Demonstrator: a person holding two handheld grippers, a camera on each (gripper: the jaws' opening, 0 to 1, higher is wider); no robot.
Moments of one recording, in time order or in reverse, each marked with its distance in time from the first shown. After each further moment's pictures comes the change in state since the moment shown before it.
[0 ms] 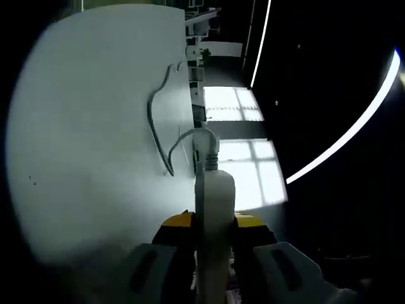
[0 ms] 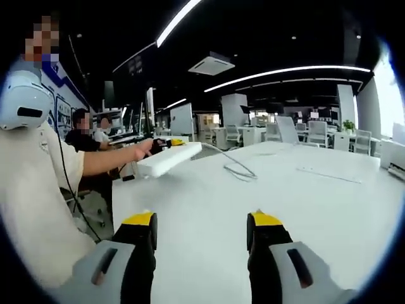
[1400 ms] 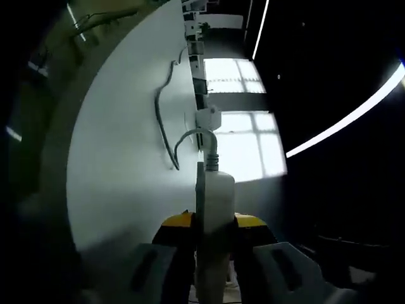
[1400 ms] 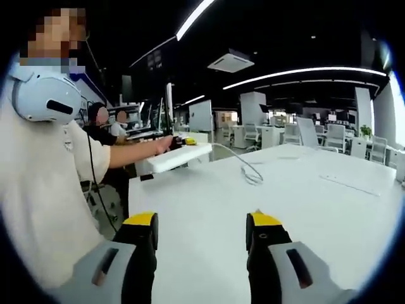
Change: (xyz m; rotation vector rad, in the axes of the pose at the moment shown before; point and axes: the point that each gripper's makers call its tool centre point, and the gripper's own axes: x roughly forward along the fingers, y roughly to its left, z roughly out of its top) left arm -0.078 0.008 0.023 0.001 0.215 -0.004; right arm 0.040 0.051 0.011 -0.050 0.029 0.127
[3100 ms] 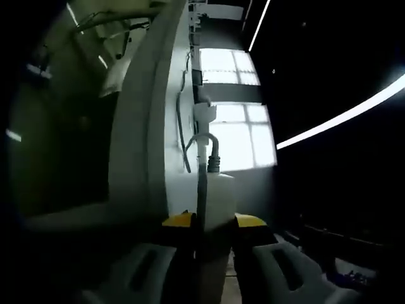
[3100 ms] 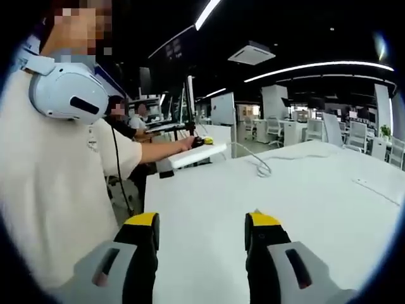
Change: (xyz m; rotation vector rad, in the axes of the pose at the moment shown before) left arm -0.109 0.036 0.050 -0.019 0.095 -0.077; right arm 0.048 0.037 -0.002 -0.022 0.052 0.151
